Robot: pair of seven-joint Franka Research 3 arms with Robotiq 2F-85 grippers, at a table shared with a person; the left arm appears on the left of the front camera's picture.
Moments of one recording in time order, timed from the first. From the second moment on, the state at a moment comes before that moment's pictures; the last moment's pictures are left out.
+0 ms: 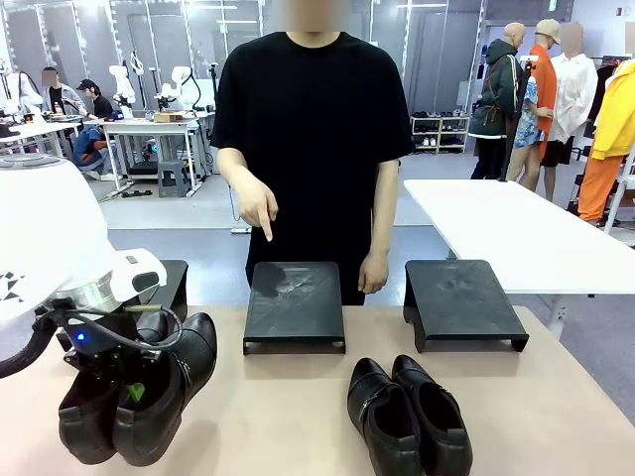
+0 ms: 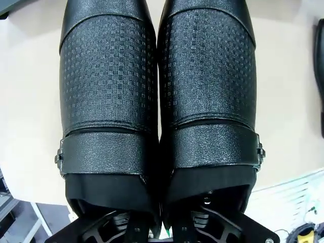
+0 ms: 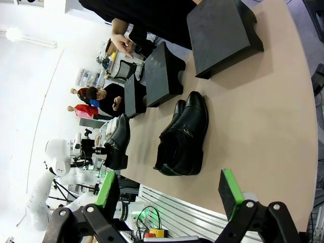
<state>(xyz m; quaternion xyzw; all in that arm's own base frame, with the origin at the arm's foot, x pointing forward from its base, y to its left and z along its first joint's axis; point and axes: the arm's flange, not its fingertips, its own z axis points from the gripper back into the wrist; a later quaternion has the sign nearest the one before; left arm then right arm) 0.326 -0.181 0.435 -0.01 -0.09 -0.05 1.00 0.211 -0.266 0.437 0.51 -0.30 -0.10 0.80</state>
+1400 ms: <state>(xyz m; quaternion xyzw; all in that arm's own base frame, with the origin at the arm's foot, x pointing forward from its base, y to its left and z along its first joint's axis) 0.436 -0.311 0.495 -0.01 -0.20 -0.06 0.98 0.211 -0.267 0.437 0.51 -0.30 -0.10 0.80</state>
